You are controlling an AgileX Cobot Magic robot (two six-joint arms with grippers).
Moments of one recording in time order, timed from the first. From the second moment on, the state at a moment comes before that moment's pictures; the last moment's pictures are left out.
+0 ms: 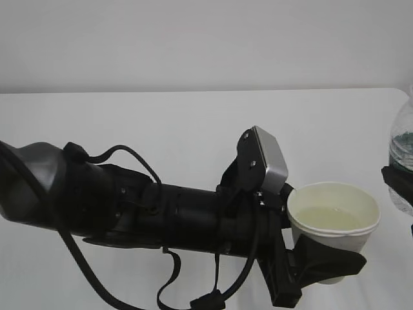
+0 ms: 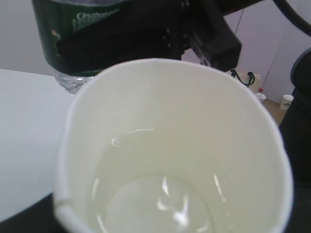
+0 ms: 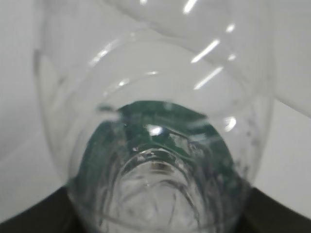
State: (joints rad) left arm -0.90 2.01 -0.96 0.92 -0.96 -0.65; right arm 0.11 0.90 -0.29 -0.89 -0.21 0.42
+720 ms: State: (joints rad) left arm -0.86 2.01 -0.96 0.92 -0.96 -0.65; right arm 0.11 1.03 -0.29 -0.70 -0.37 0.37
